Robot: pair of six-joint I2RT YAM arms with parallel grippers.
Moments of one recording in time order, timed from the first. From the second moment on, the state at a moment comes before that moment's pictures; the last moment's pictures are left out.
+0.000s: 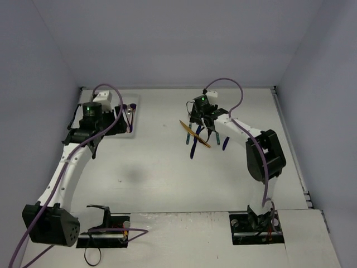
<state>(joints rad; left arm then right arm) -0.10 1.17 1.11 -0.56 0.09 -0.23 0.50 1.89 1.38 -0.28 0.36 0.56</state>
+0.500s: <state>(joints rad) -0.08 1.13 0.99 -0.52 0.02 -0.20 0.51 2.17 1.55 -0.27 0.34 0.58</state>
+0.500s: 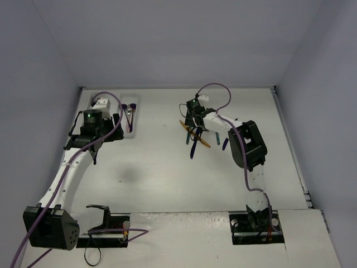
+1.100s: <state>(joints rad) -0.08 1.13 0.99 -0.51 0.03 -0.20 0.55 2.31 1.72 -0.25 0.33 0.61</state>
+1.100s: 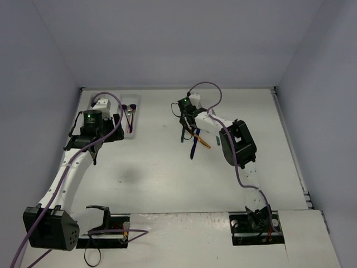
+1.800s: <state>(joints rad) -0.07 1.14 0.99 -0.47 0.15 -0.20 0.67 2.47 2.16 -0.28 0.29 0.60</state>
